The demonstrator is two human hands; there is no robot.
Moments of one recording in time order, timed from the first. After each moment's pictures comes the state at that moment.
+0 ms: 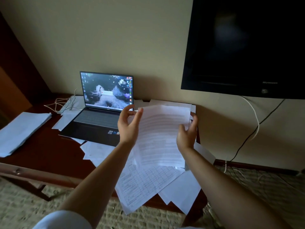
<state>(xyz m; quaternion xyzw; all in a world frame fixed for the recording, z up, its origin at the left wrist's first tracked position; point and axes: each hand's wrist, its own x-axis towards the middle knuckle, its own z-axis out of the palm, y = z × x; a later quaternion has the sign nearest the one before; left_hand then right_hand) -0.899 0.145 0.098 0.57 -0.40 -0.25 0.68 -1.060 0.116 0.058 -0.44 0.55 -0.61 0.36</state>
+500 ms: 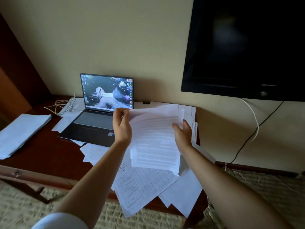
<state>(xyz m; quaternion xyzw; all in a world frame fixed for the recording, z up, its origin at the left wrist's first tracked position) -0.880 0.134 0.098 0.54 -0.39 -0.22 0.71 -1.056 0.105 0.060 -0.46 0.53 -0.55 0.46</state>
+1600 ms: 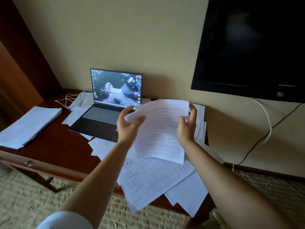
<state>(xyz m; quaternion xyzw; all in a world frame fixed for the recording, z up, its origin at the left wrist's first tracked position) -0.865 0.151 0.093 0.59 -0.37 -0.27 0.66 -1.030 0.096 0.074 -0.48 0.50 -0.60 0.40</state>
